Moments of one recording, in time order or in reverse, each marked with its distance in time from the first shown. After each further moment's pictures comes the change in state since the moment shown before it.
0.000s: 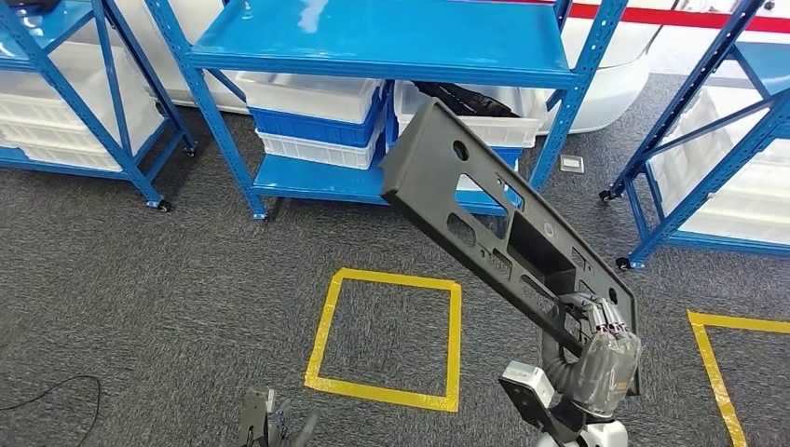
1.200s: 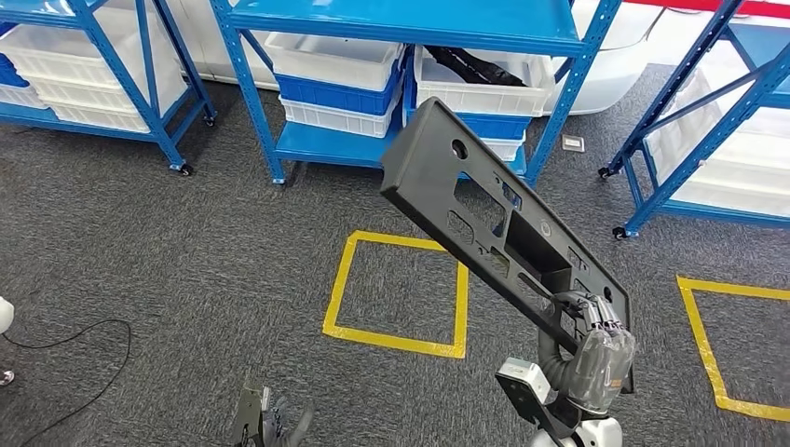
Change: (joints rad) left arm 0.001 0.013 0.033 0.004 -0.015 -0.011 -0.003; right arm -0.024 0.007 -0.003 0.037 0.000 0.000 0.000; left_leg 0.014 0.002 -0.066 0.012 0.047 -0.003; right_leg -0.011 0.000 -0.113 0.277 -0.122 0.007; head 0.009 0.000
